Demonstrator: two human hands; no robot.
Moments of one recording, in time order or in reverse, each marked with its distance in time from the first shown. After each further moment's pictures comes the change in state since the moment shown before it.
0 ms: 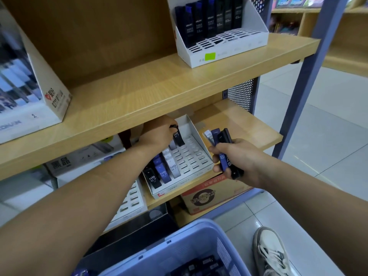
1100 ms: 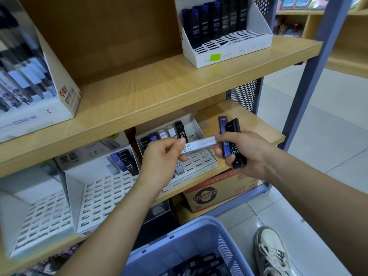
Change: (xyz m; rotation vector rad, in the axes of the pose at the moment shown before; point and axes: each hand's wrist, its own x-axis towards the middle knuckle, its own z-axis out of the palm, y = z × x) left_hand -0.113 0.042 -0.017 -0.803 0.104 -0.209; right_hand -0.012 -0.015 -0.001 0.293 -0.103 0.010
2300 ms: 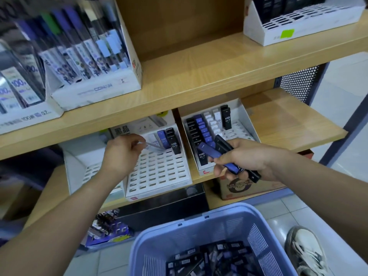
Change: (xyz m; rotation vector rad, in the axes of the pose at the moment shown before) left_hand -0.007 -0.096 -0.169 0.733 0.256 0.016; right_hand 0.008 0.046 0.076 -0.798 -0.299 0.104
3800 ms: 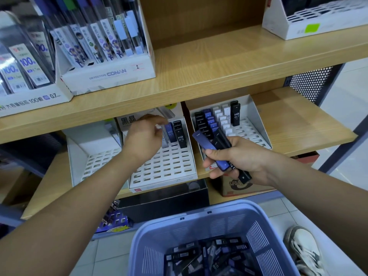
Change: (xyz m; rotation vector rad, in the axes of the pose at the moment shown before) left_hand 0.011 0.024 0.011 -0.033 -0.012 0.125; right_hand 0.004 -0.007 0.033 0.215 -0.005 -0.049
